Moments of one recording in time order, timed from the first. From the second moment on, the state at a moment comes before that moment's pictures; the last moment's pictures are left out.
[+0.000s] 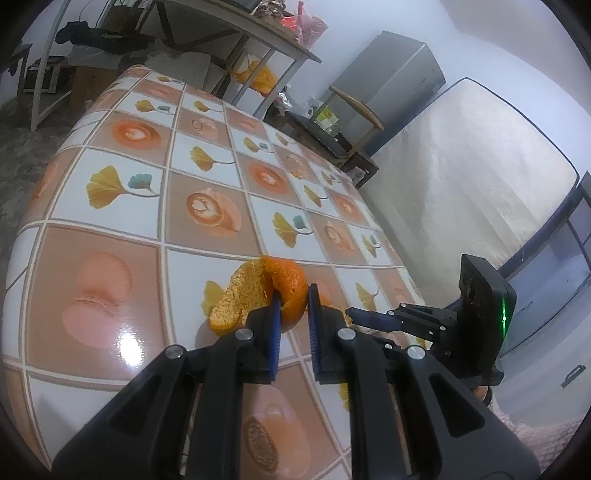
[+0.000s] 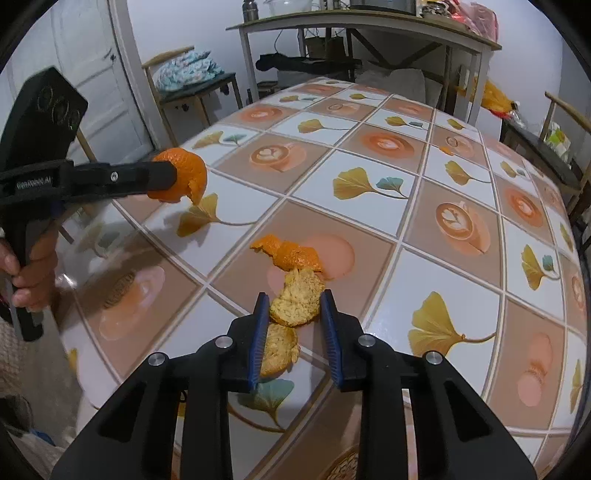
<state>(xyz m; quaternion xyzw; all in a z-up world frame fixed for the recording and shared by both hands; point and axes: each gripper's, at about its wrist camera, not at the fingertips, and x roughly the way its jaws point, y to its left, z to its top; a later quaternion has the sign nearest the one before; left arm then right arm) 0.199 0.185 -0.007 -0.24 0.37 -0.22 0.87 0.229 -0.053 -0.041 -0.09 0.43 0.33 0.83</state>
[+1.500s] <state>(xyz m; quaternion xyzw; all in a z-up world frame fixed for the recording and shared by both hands) 0.194 -0.385 -0.024 0.02 0.54 -0.51 0.68 -0.029 -0.548 -0.074 0.30 0.30 -0.15 0.89</state>
